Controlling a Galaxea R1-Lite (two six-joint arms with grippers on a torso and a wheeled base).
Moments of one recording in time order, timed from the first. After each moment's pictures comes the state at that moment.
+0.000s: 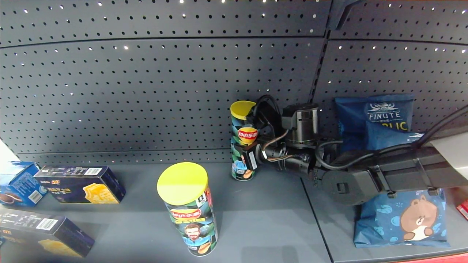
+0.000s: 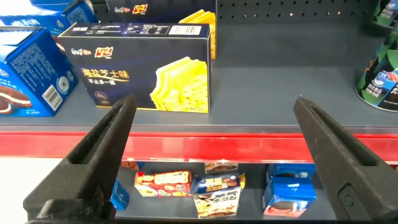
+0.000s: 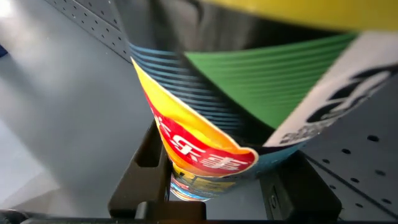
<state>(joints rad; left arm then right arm) 0.00 0.00 0.00 0.00 0.07 0.01 0.74 2.03 -1.31 -0.55 -0.07 -0.15</state>
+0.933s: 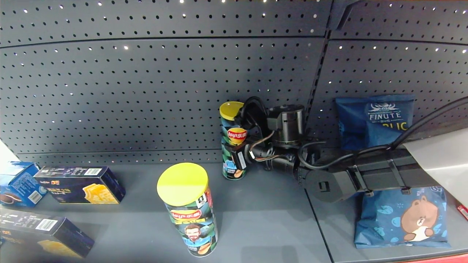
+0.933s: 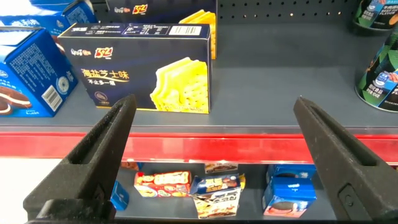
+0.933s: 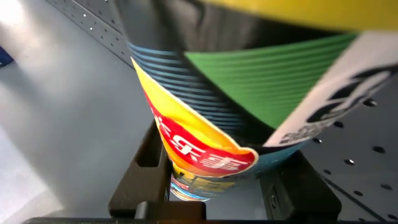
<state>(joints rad) 0.00 0.00 0.00 0.00 0.07 0.01 0.76 2.10 -1.41 -0.53 -0.06 -0.15</state>
